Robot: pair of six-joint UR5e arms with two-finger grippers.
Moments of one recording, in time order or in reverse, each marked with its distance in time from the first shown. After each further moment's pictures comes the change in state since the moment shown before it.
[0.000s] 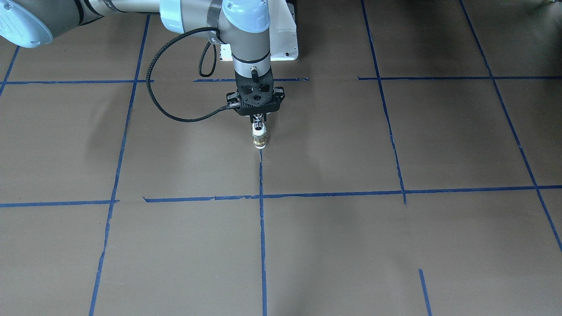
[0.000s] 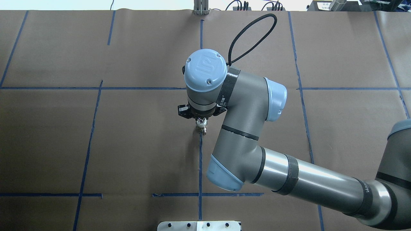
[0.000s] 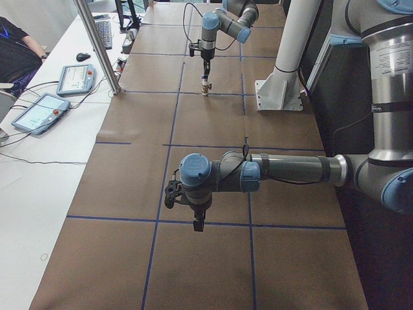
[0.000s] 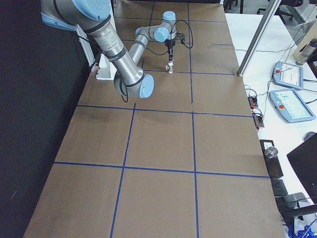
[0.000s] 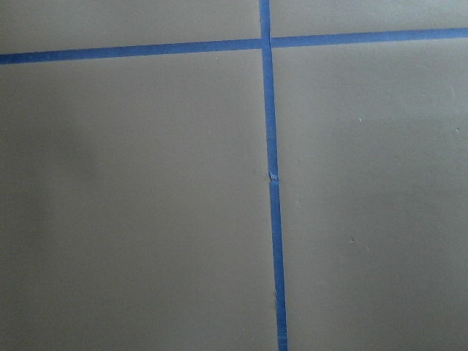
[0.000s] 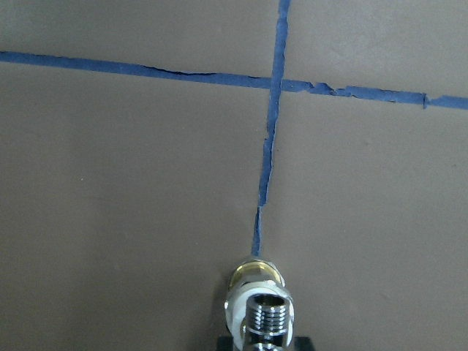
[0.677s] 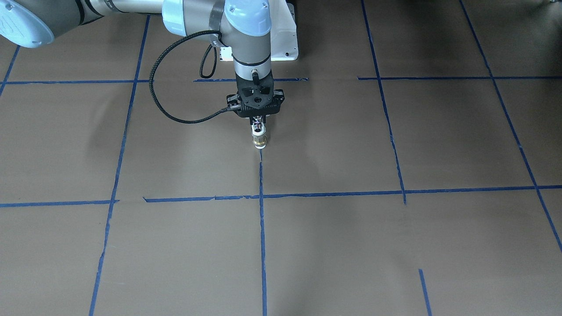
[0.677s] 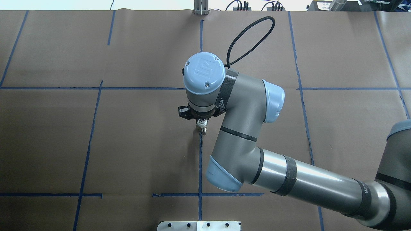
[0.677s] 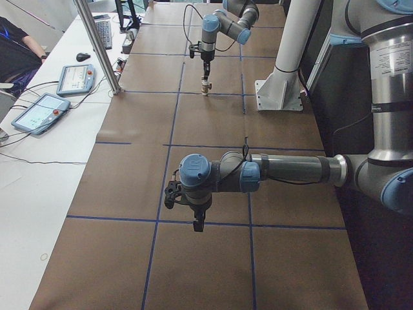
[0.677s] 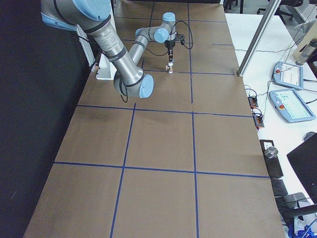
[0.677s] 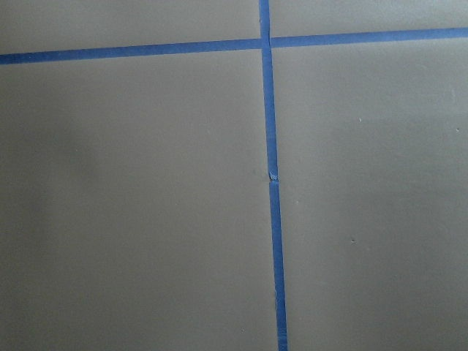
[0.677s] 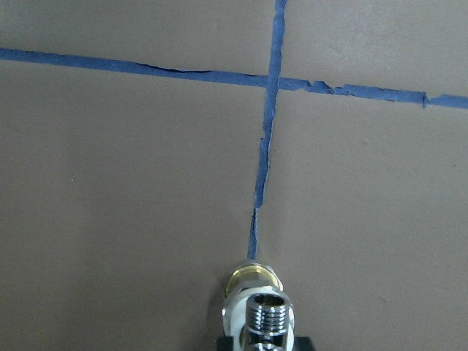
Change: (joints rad) left arm 0.001 0.000 0.002 0.000 0.000 0.000; right arm -0.005 -0.001 -0.014 0.006 -0.011 0.002
